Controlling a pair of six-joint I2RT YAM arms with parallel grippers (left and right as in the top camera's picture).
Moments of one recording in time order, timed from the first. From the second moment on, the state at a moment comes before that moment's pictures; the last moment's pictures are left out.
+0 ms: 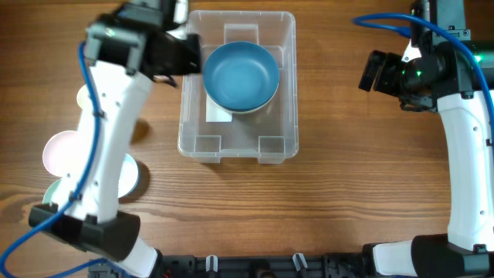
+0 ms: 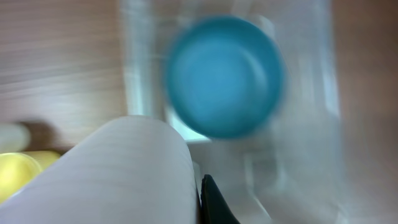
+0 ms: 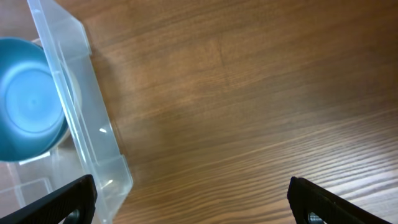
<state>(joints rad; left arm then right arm) -0.33 1.75 2.04 -1.35 0.01 -0.24 0.06 1.58 1.87 -1.47 0.10 0.37</state>
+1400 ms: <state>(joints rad) -0.75 2.25 2.03 -1.32 0.18 -0.32 -0.20 1.53 1.87 -1.47 0.02 0.34</state>
